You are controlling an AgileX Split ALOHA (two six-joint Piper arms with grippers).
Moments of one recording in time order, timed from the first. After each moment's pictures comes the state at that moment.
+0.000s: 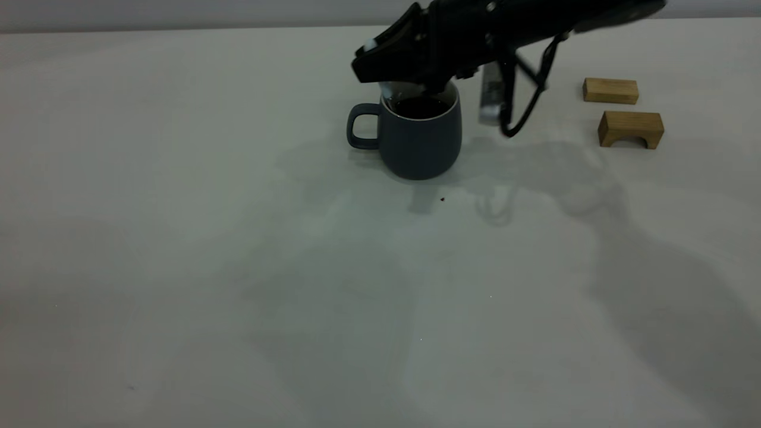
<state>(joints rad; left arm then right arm) -0.01 -0.02 -0.49 0.06 1.13 -0.06 0.28 2.55 -1.59 1.70 0.90 0.69</state>
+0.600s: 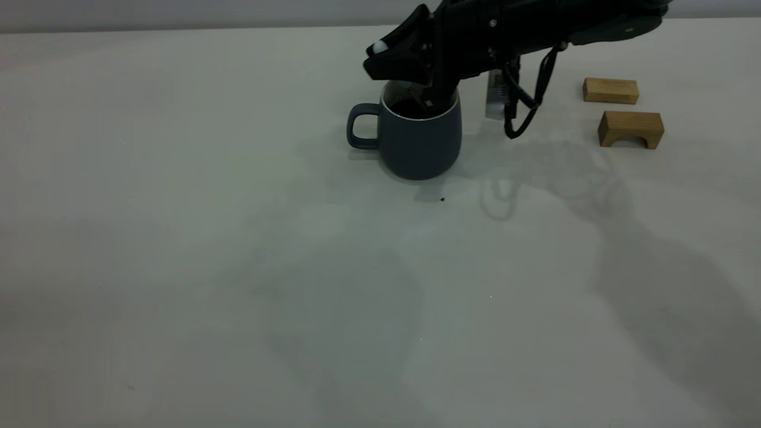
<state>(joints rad) -0.01 -0.02 -0.49 0.06 1.13 -0.06 0.26 2.57 -1.59 1.76 0.84 0.46</state>
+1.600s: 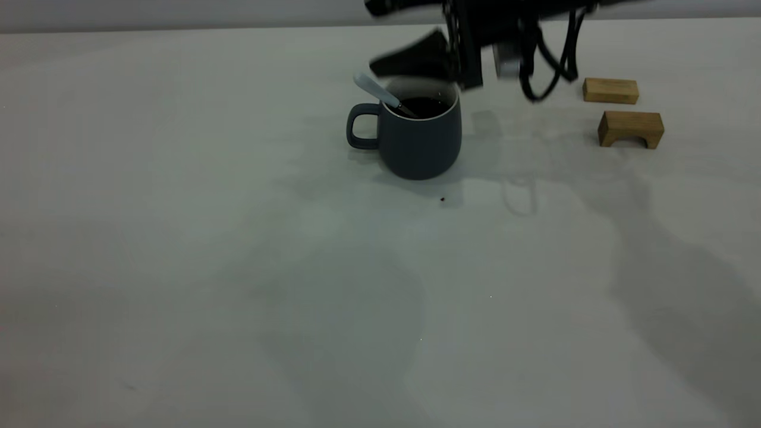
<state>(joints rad) -0.01 -0.02 -0.49 0.06 1.13 -0.06 0.22 2.47 -1.60 1.60 1.02 0.28</state>
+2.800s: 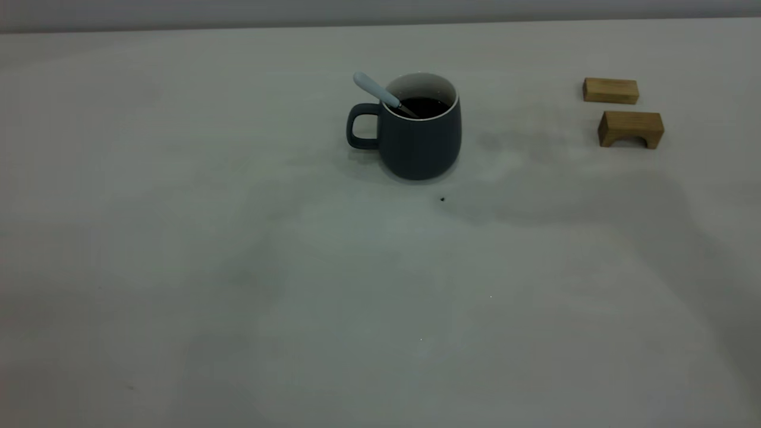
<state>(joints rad) -0.01 -0.02 -0.49 0.06 1.13 -0.06 0.19 1.74 -1.59 0.78 1.21 -0.01</state>
